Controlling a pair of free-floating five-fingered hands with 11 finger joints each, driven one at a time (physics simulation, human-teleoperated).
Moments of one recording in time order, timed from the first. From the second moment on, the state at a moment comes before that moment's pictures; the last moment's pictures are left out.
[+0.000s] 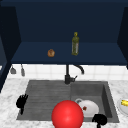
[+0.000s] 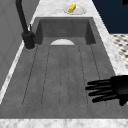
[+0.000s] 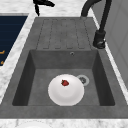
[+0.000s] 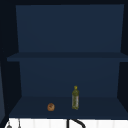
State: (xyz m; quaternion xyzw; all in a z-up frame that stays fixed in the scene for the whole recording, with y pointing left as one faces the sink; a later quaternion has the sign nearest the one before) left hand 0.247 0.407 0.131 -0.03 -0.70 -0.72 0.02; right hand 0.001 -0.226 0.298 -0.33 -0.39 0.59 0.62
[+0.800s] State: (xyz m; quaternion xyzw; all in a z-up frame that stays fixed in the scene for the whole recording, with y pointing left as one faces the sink) left hand 0.245 0.512 0.199 -0.03 -0.70 -0.71 0.03; right hand 0.001 -0.226 0.298 -0.33 -0.39 0.59 0.62
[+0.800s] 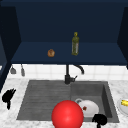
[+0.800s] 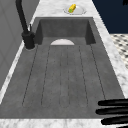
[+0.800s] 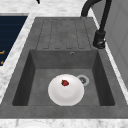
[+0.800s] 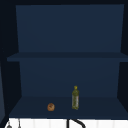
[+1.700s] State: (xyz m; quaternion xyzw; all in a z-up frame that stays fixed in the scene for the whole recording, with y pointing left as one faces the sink) left hand 0.244 0.557 0.264 -0.03 -0.71 -0.71 0.02; right hand 0.001 -0.226 0.298 -0.33 -0.39 0.59 0.62
